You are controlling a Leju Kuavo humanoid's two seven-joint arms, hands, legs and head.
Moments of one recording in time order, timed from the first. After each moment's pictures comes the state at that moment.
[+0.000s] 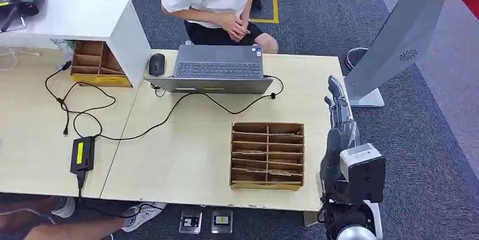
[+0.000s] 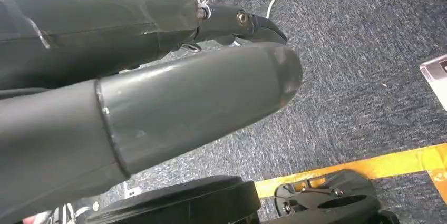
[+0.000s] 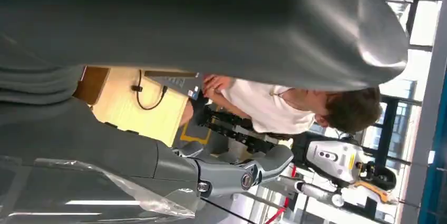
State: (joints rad) left arm -0.12 -0.03 -1.18 -0.21 0.68 0.60 0.05; right arm -0.12 -0.17 0.64 -1.86 0.16 -0.53 0.00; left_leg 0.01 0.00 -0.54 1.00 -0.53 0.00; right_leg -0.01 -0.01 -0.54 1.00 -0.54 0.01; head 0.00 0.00
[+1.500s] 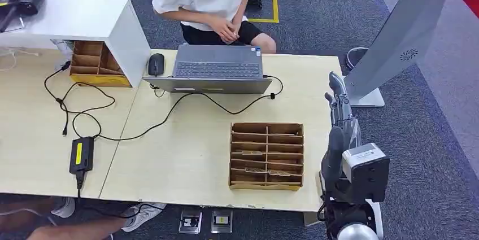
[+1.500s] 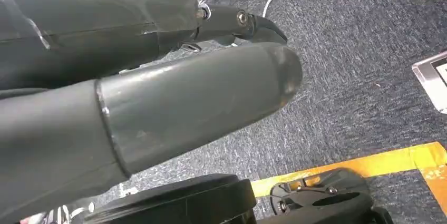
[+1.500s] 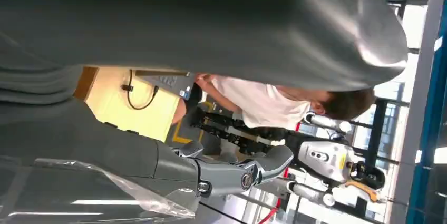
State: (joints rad) left arm -0.12 -0.03 -1.18 -0.21 0.68 0.60 0.03; right arm -0.14 -0.17 0.64 -1.86 0.14 -0.52 -0.02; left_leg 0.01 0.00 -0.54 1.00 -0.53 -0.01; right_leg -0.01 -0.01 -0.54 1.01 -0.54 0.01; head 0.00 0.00
